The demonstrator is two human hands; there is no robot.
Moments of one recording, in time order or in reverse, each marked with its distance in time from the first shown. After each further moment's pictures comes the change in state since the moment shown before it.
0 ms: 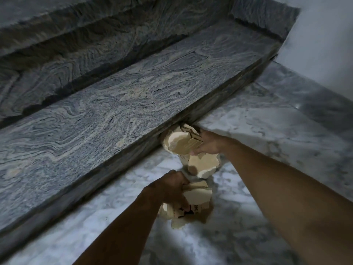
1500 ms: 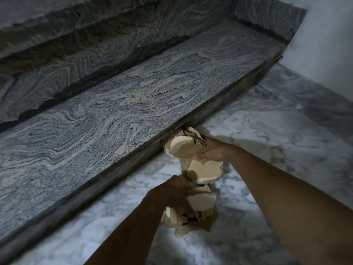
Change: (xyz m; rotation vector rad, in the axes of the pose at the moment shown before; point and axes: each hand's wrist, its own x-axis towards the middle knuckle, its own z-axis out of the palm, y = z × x) left_hand 0.006 0.013 -0.011 -0.139 -0.076 -0.058; right_hand -0.004 0.004 0.004 0.190 -0.021 -0.116
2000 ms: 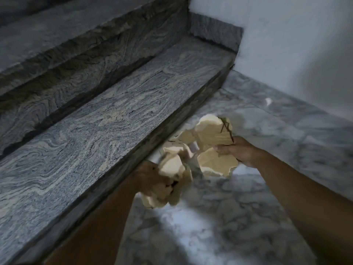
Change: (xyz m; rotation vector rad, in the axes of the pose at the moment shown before) left_hand -0.019 0.010 -0.048 -0.445 0.227 -0.042; right_hand -0.141 0.051 -0.056 0.751 0.355 0.099
